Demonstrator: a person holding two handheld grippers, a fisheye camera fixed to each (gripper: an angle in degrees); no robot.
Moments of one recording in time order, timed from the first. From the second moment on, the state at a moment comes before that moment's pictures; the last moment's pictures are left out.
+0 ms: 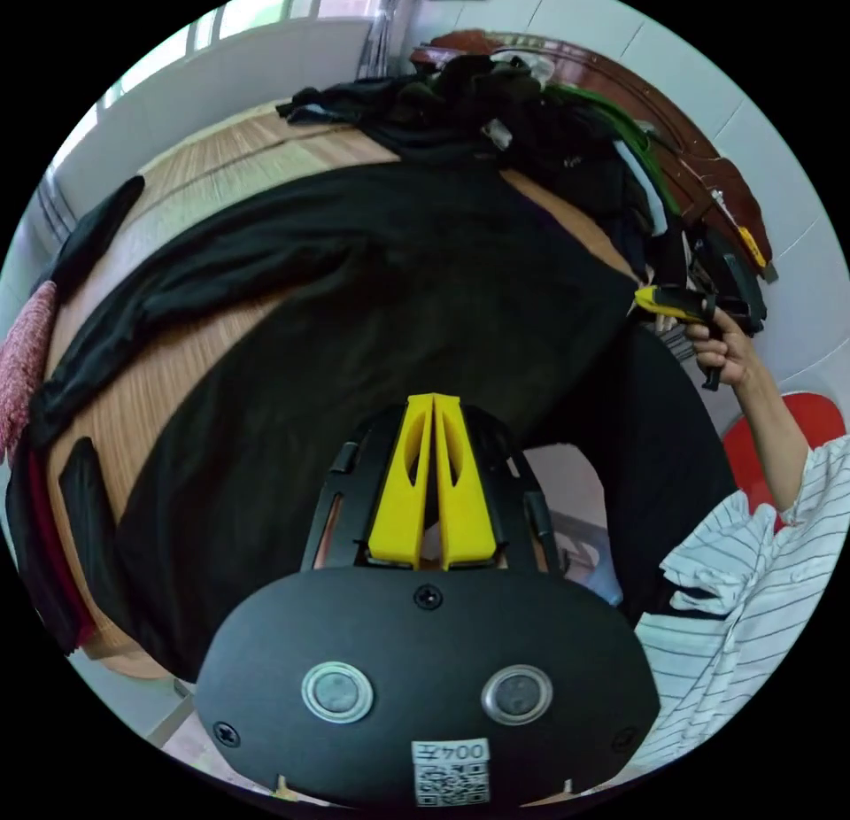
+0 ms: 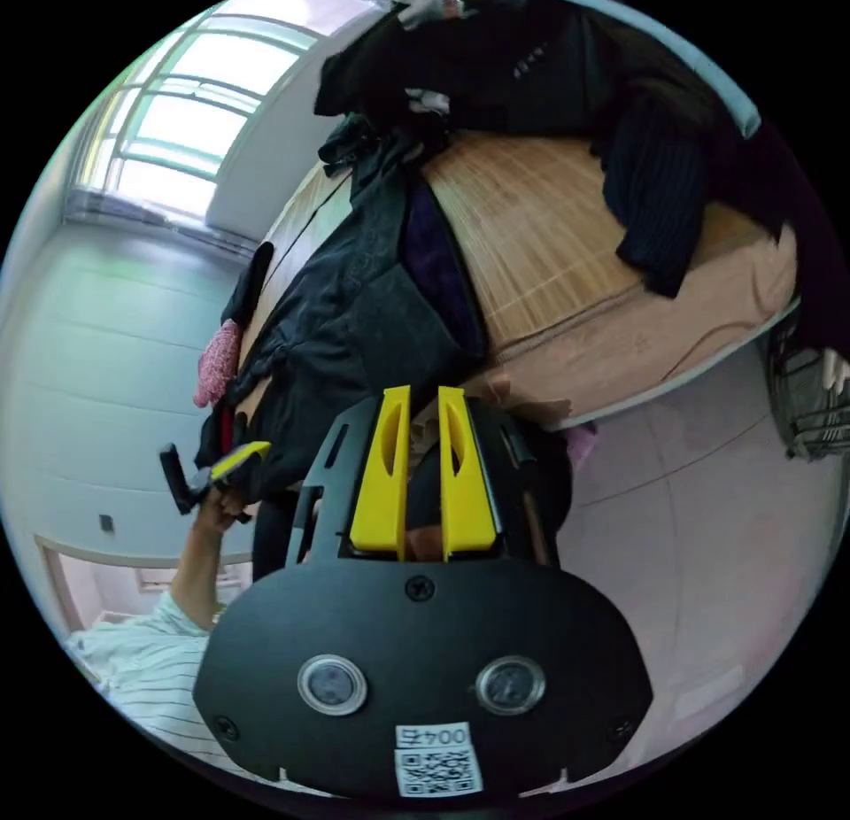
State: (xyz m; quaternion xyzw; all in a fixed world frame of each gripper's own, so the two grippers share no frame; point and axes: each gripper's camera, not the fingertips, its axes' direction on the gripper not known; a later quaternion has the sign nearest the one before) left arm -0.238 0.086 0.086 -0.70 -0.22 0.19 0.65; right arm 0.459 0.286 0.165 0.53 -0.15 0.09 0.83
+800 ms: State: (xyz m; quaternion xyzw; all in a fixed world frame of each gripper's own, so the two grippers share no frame) left arm -0.311 0.140 0.220 -0.64 -0.32 0.18 0.68; right arm 0.268 0.196 0.117 0.56 0.19 0.00 0.81
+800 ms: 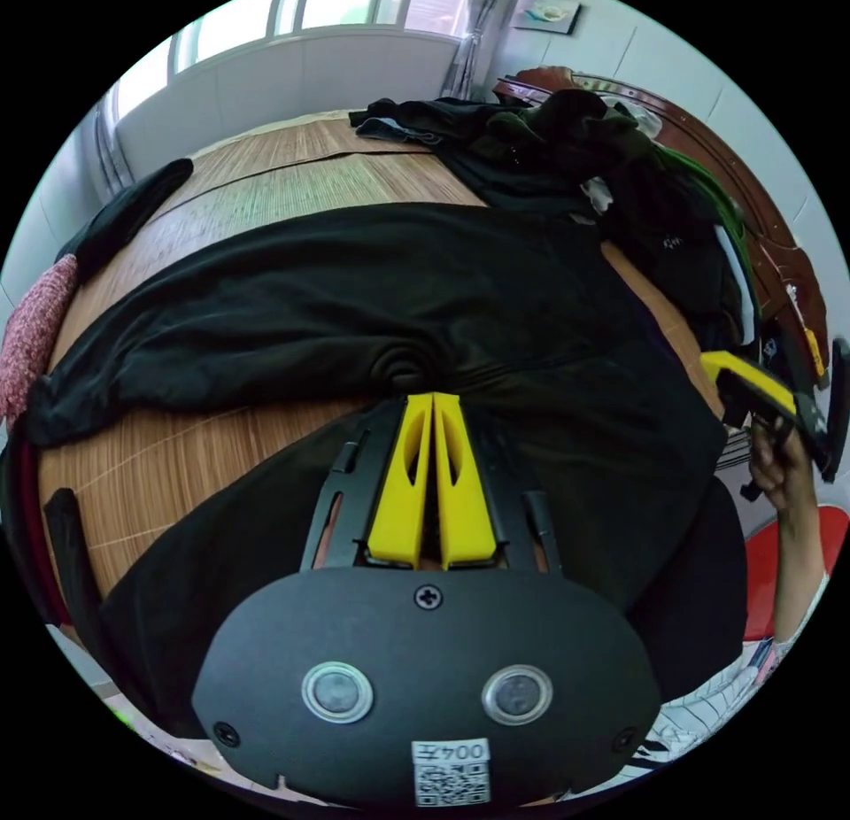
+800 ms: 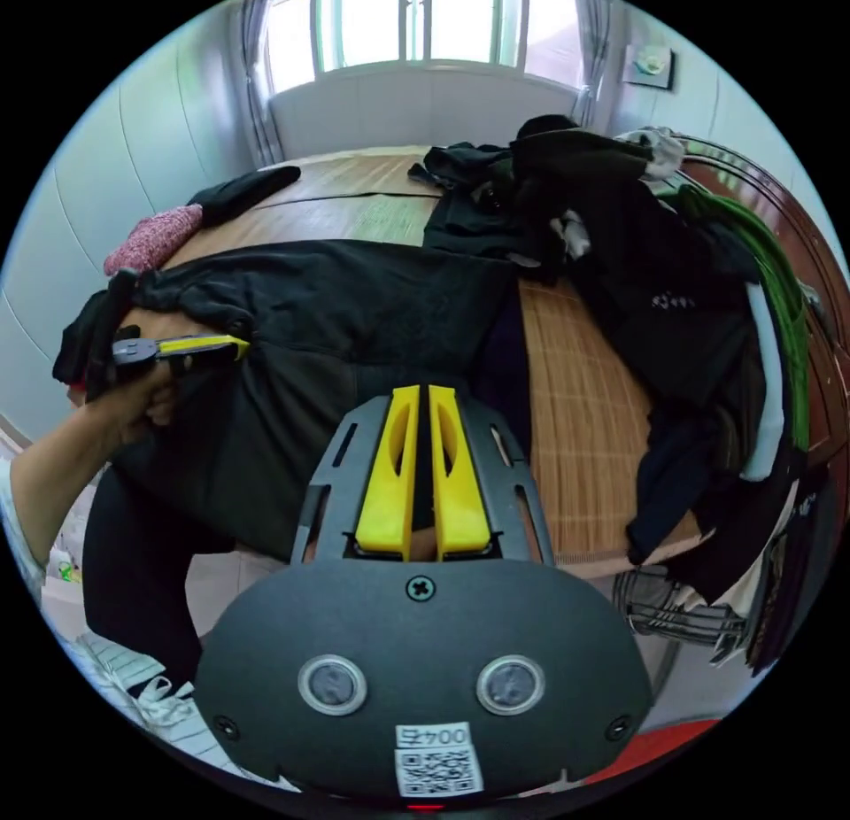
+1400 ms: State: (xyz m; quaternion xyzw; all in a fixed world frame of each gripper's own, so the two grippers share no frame) left arm -0.281 -0.135 0.033 -0.45 -0.59 0.24 0.62; right arm 0.320 0.216 0.145 0.51 -0.02 0.02 0.86
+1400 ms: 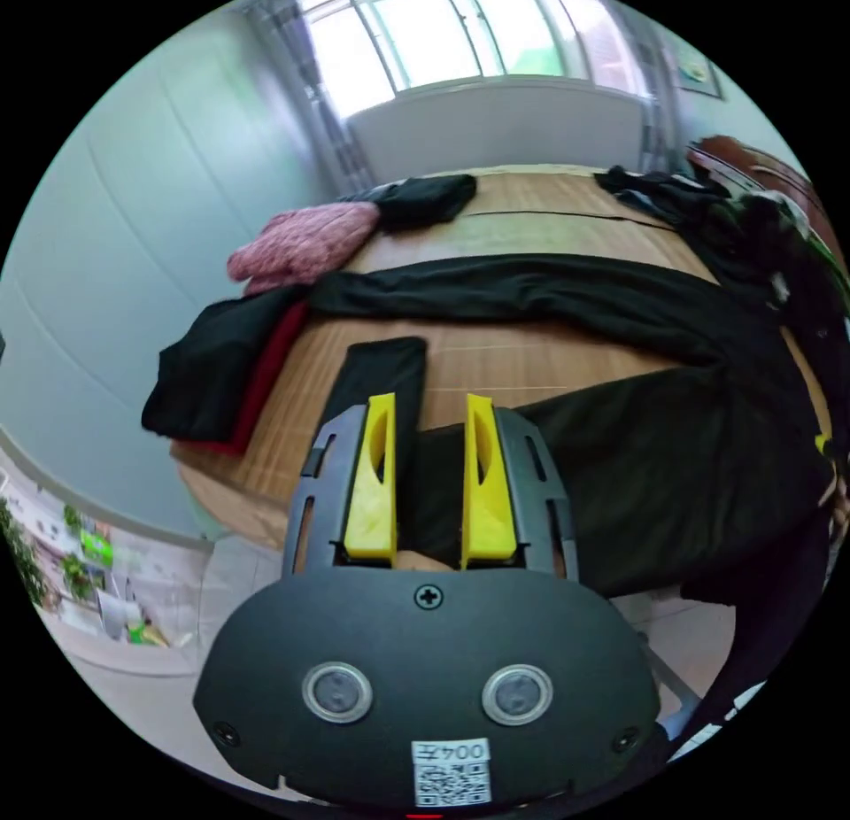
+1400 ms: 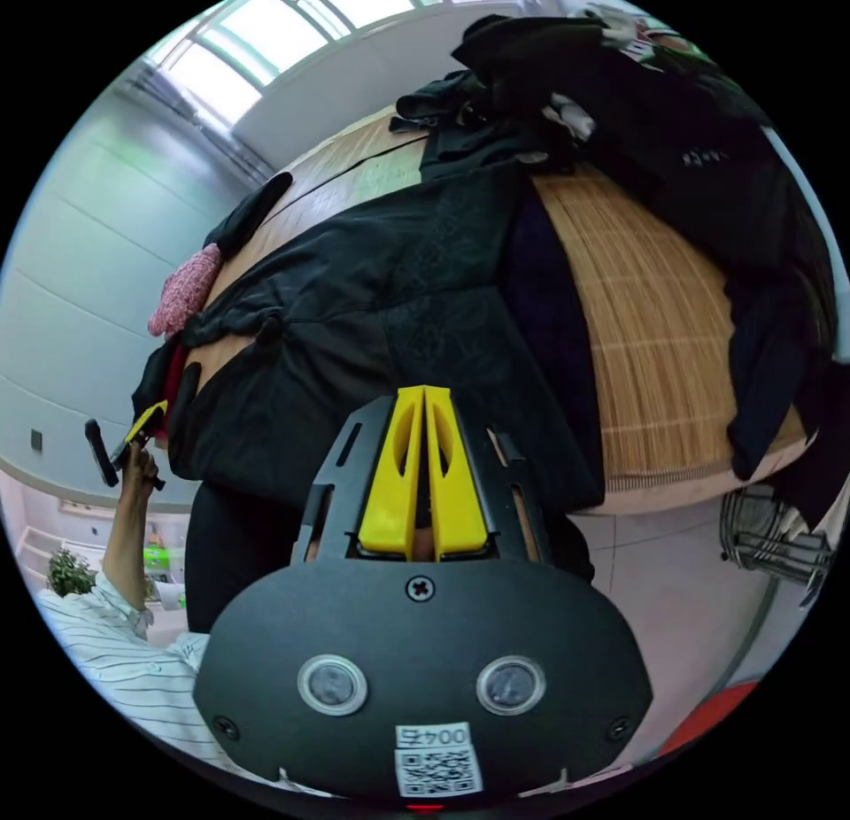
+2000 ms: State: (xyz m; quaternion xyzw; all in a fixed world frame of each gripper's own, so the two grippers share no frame) left arm -0.302 -0.371 -0.055 -0.37 -0.56 0.06 0.74; right arm 0.347 0.234 0.162 0.53 -0.04 0.07 0.84
